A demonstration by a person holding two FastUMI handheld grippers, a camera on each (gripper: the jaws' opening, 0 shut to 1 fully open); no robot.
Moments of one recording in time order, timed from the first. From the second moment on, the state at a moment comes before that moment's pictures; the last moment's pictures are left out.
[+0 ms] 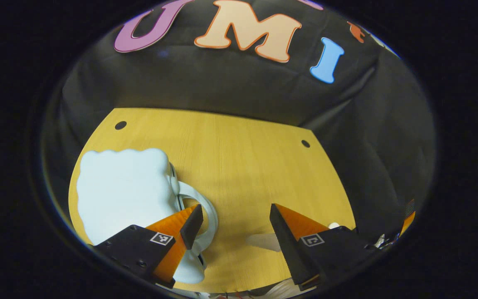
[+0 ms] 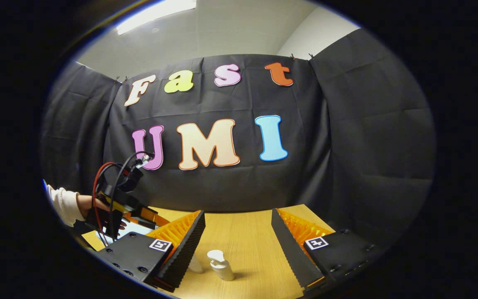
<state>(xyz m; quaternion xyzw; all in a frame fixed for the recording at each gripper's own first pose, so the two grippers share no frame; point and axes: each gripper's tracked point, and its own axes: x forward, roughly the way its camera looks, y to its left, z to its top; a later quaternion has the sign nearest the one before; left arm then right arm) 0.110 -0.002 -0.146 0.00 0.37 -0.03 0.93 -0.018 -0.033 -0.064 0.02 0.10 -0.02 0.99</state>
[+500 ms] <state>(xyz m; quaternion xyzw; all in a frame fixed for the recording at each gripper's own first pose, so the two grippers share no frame) 0.129 0.018 -0.207 0.04 0.52 0.02 0.85 -0.032 -0.055 -0.068 0.02 0.10 -0.05 0.99</state>
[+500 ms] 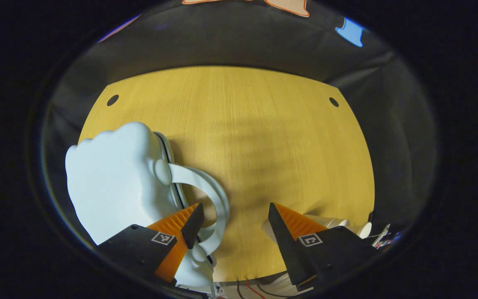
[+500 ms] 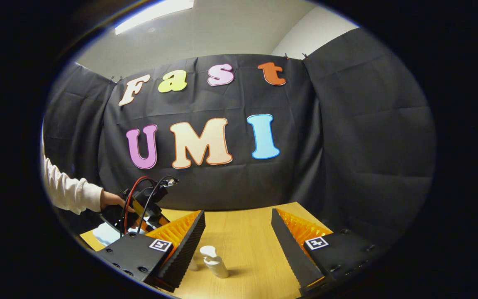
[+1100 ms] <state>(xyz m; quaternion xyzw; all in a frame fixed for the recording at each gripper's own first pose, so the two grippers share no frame) 0.139 0.049 -0.250 0.07 0.59 0.08 0.80 -0.037 -0.085 -0.073 0.03 0.10 -0.08 0.99</state>
